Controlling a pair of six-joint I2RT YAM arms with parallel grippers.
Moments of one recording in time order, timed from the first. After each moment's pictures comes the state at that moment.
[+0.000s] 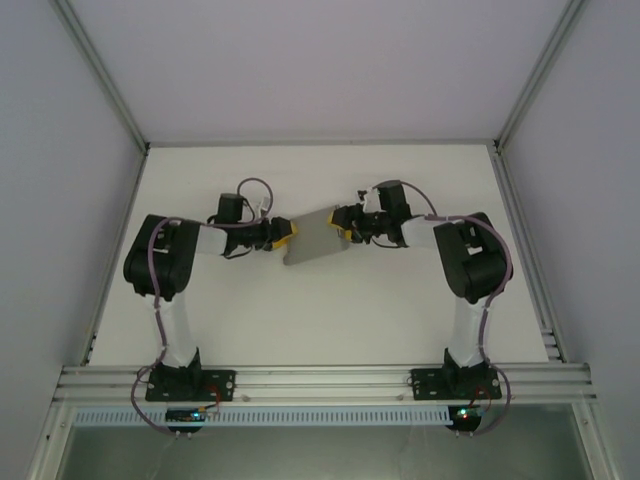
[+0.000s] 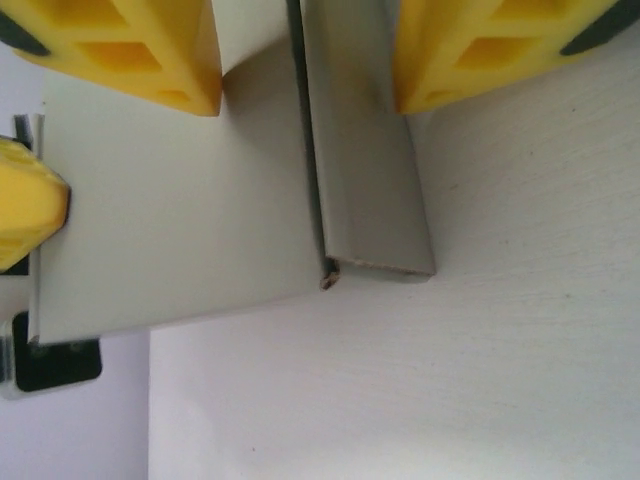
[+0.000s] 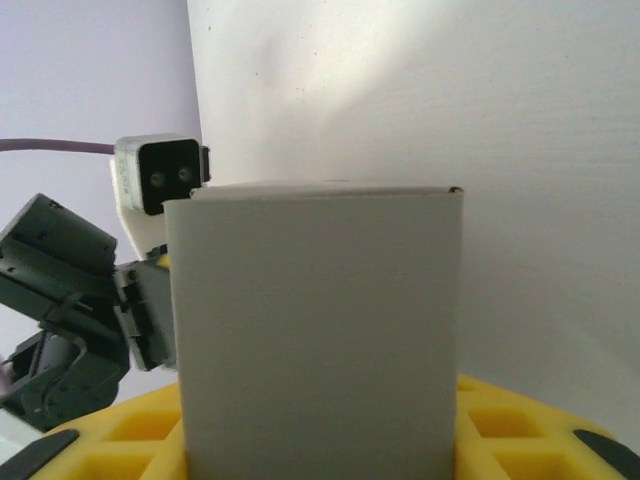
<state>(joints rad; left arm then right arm) -0.25 1.94 0.93 0.27 0.88 -0.70 0.34 1.94 1.05 0.24 -0.84 0.93</state>
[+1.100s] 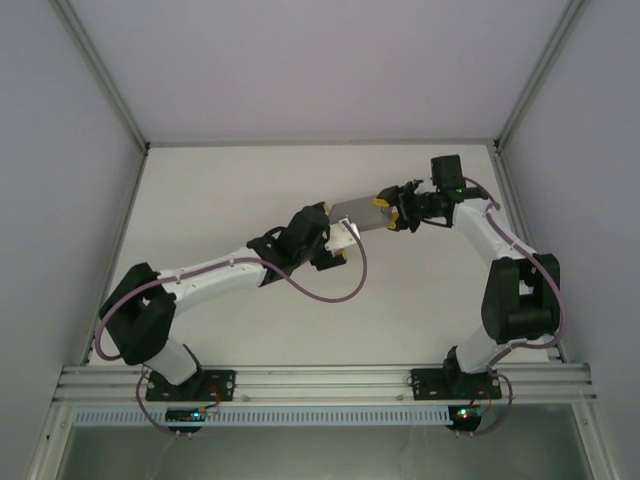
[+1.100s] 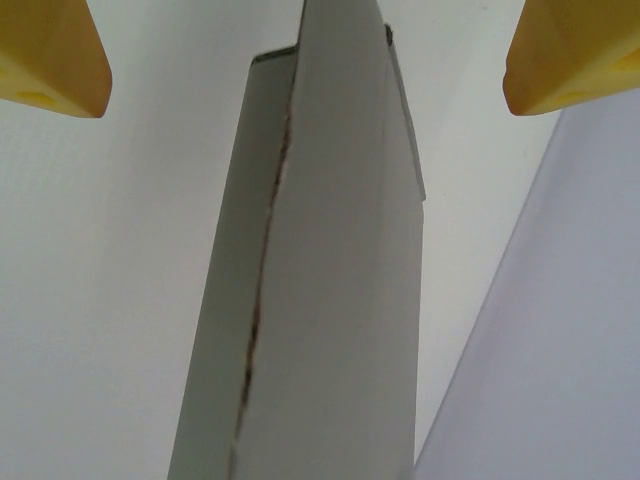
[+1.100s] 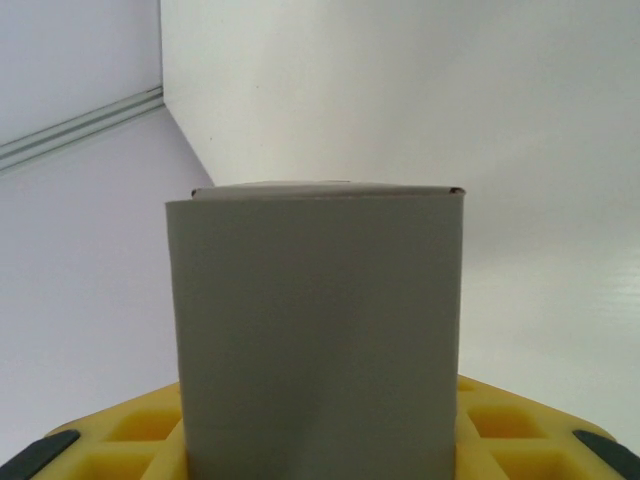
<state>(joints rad) -0.91 1.57 1.06 -0.07 -0.23 0.60 0.11 1.59 1.19 -0.52 -0.84 1.10</state>
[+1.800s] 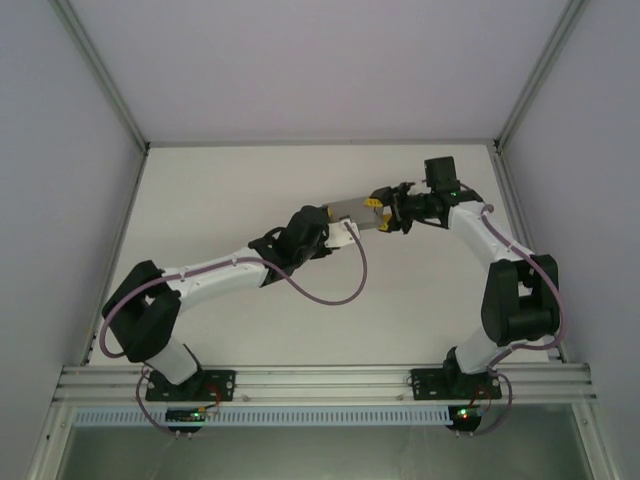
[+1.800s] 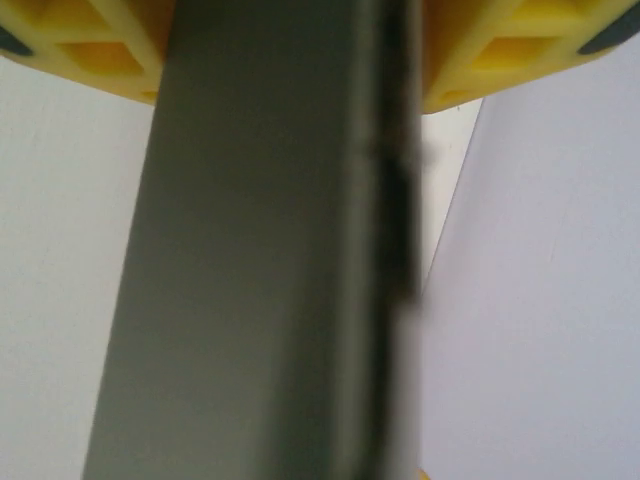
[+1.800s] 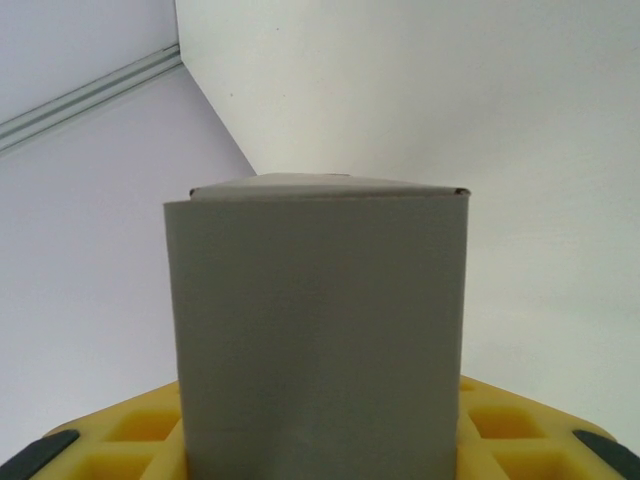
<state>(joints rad) -0.90 1.58 1.04 0.03 -0.30 0.74 0.15 1.58 1.17 -0.46 -0.91 1.20</state>
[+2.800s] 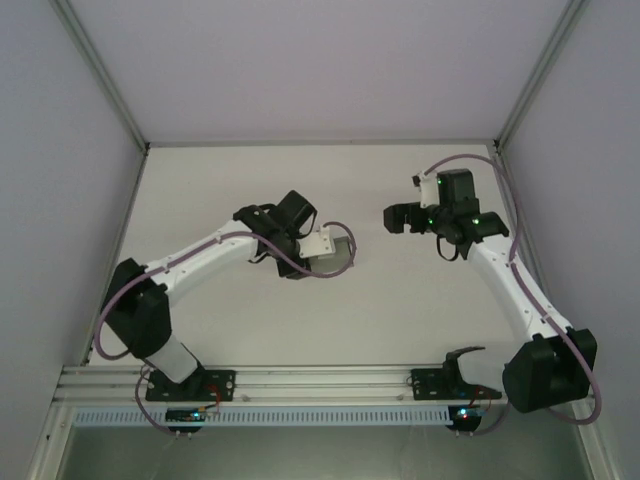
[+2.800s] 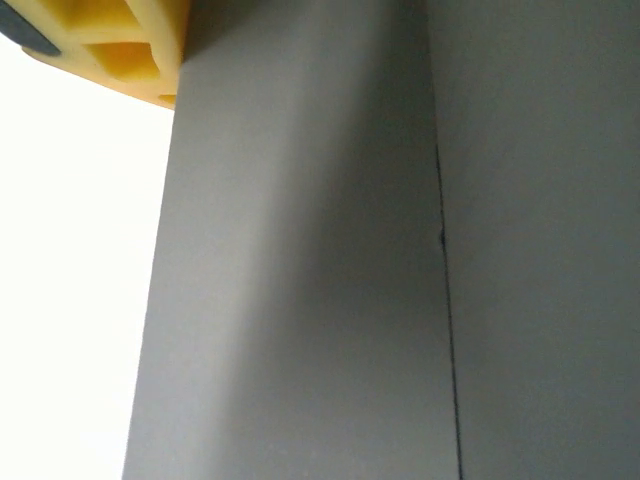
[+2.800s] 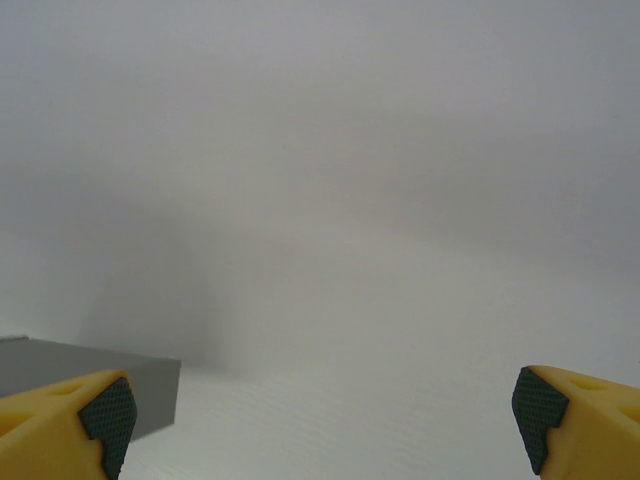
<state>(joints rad) -0.77 1.62 1.30 -0.91 0.09 0.59 0.22 1.22 1.07 -0.61 -0.22 0.05</state>
